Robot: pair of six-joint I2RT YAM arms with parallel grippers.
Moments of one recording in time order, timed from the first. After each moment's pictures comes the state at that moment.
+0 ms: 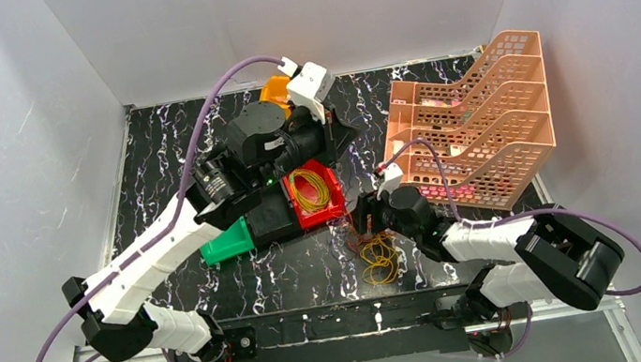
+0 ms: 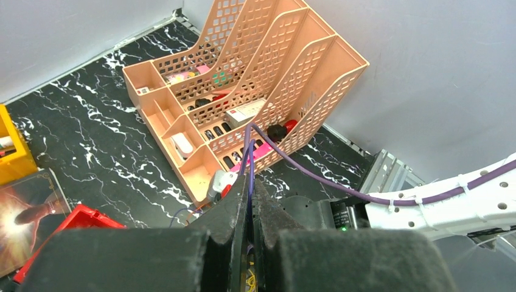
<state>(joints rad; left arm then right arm) -1.01 1.37 1.63 -0.41 -0.03 -0.24 0.79 1.27 0.33 0.55 0.07 0.46</state>
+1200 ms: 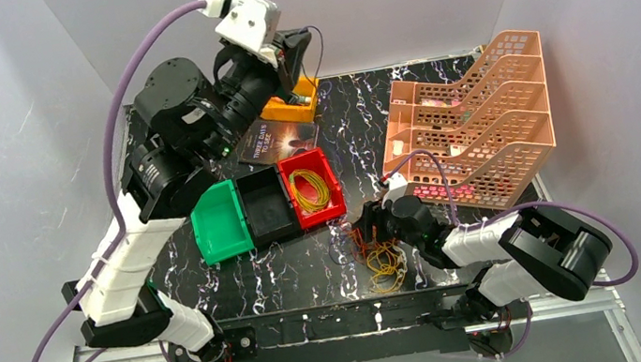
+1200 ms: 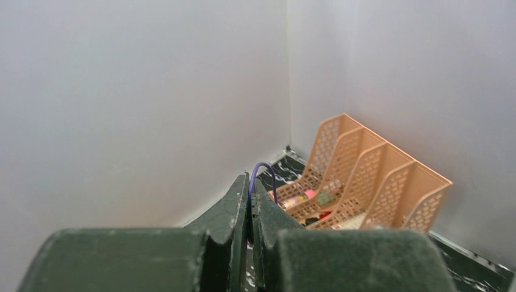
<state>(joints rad) -1.01 1.49 2.20 -0.50 -0.25 0.16 0.79 1.34 0.23 0.65 0.09 0.50</state>
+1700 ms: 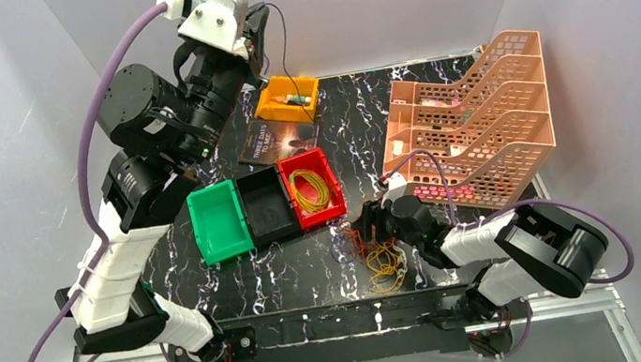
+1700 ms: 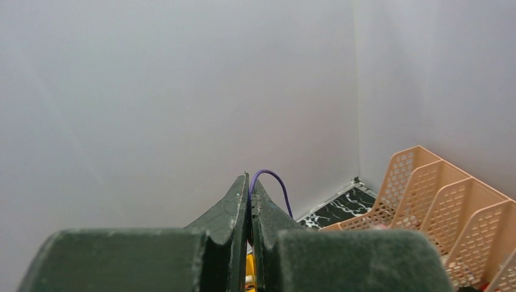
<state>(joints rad) -1.01 1.47 2.24 -0.41 -0.38 0.38 0.79 1.36 0.23 0.67 0.08 0.50</state>
